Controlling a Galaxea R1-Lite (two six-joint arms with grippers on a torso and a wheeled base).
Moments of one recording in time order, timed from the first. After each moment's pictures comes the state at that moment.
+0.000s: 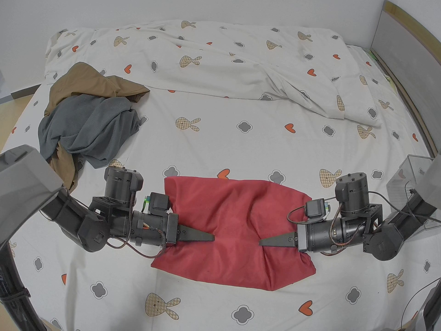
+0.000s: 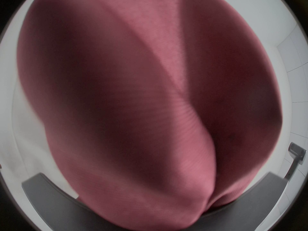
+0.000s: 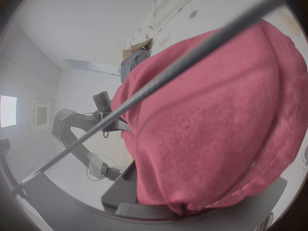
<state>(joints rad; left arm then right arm) -0.36 2.04 -0.83 -0.58 -0.99 -0.48 0.46 1.95 -0.65 -0.74 0.76 0.57</state>
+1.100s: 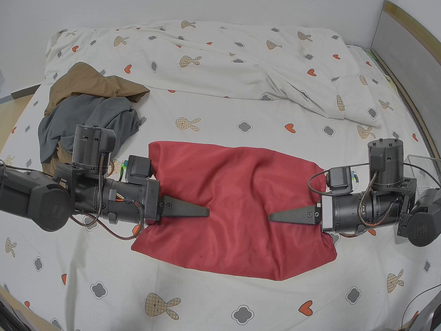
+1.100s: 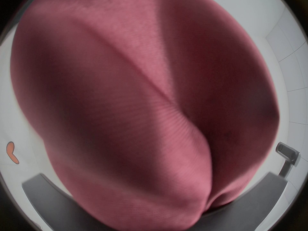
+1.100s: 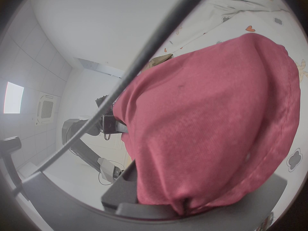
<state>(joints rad) -0.38 1.76 -0.92 -0.32 -0.96 -0.48 0.51 1.68 -0.72 -0.54 0.71 0.58</state>
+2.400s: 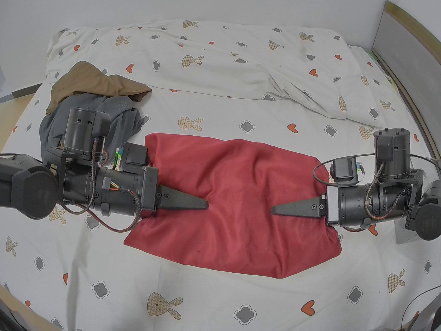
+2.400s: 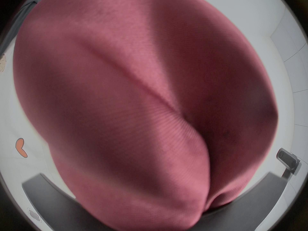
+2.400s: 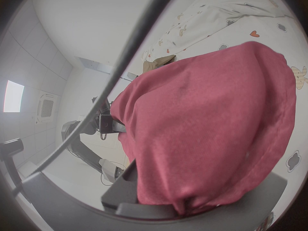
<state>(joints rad) -0.41 1.70 -1.01 -0.14 -0.88 -0.48 0.51 1.63 -0.77 -0.45 0.69 0.58</state>
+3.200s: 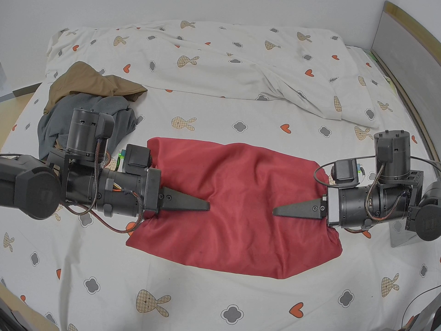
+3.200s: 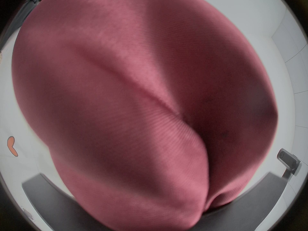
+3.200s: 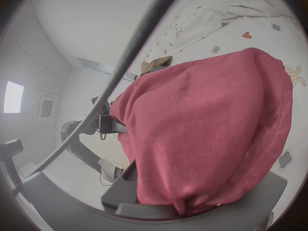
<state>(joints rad) -0.41 1.71 -1.01 -0.14 -0.88 -0.48 0.51 1.63 -0.76 -0.45 0.69 0.58</state>
